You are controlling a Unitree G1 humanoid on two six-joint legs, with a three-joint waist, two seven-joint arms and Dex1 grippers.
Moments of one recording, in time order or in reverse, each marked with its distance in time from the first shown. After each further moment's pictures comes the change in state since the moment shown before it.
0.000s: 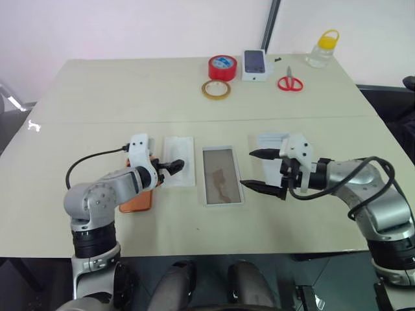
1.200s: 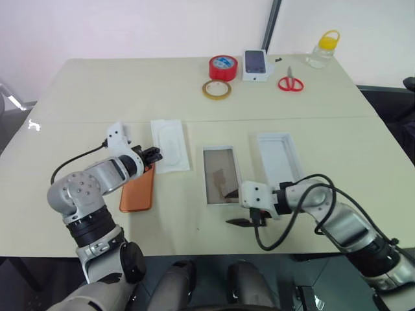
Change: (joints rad) left arm -0.122 -0.090 0.305 0.065 0.046 0.057 -0.010; right arm -0.031 0.000 0.431 0.079 -0.343 -0.211 0.057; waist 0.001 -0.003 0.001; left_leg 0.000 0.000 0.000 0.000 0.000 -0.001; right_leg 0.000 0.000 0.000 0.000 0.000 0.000
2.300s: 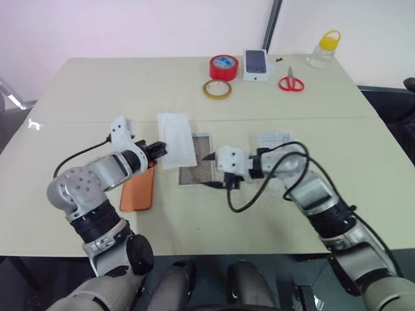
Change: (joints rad) left arm -0.072 -0.114 0.029 -0.076 0.002 0.129 0.015; right arm -0.242 0.163 -0.082 0.192 -0.092 -0.065 -0.015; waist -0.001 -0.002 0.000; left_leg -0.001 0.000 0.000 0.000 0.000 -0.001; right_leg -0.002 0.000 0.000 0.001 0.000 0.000
